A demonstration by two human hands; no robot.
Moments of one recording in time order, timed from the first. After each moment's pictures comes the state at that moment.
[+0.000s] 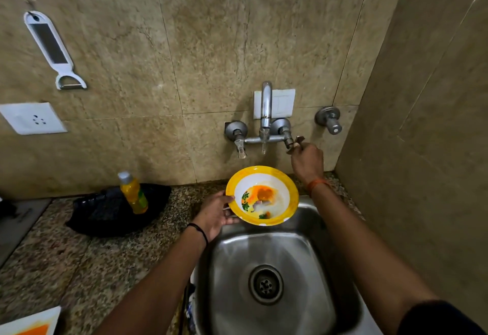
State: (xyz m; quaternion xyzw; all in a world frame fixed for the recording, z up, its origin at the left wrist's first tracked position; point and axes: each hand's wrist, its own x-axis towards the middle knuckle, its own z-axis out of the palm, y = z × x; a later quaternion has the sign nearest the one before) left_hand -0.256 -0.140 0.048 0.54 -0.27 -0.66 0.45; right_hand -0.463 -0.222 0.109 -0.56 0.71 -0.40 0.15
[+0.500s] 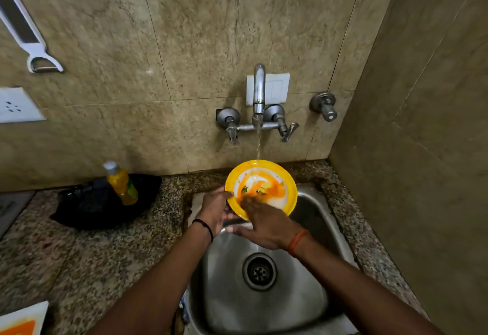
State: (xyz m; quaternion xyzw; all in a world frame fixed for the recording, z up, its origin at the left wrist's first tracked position) left_hand -0.276 -0.141 0.023 0.55 -0.24 -0.64 0.48; right_hand -0.429 -0.117 0.029 -0.84 0.52 -0.01 0.17
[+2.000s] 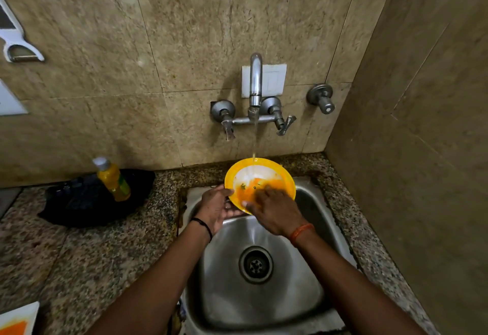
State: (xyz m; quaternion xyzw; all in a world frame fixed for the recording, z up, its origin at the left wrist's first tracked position) left_hand -0.279 -0.143 0.015 0.53 -0.21 -0.68 0.46; right_hand -0.441 -0.128 0.022 -0.79 0.60 -0.02 0.15
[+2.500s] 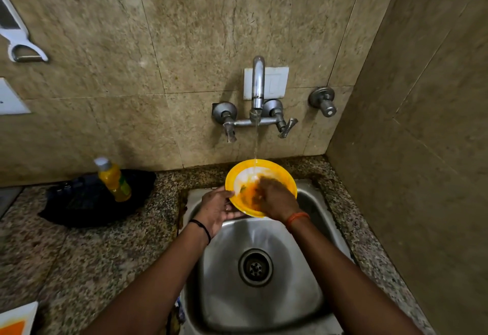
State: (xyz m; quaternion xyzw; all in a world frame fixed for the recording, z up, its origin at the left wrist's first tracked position) left_hand -0.280 -0.143 0.019 0.52 -0.21 -0.69 0.46; right_hand -0.437 -0.161 0.025 -0.76 0.62 -0.04 0.21
